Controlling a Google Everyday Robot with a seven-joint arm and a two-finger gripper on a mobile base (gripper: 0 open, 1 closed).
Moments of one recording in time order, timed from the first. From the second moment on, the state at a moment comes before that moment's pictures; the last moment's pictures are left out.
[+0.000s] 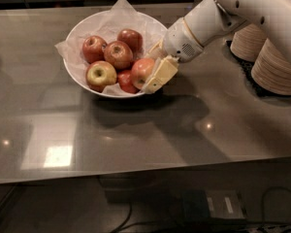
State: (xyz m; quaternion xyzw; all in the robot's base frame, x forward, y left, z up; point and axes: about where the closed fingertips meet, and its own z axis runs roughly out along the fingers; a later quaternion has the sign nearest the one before) arm 0.584 -0.017 0.897 -0.65 0.66 0.25 0.29
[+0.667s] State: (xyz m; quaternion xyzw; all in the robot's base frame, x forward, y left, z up) arm 0.571 -0.013 0.943 -0.66 0.62 0.27 0.34
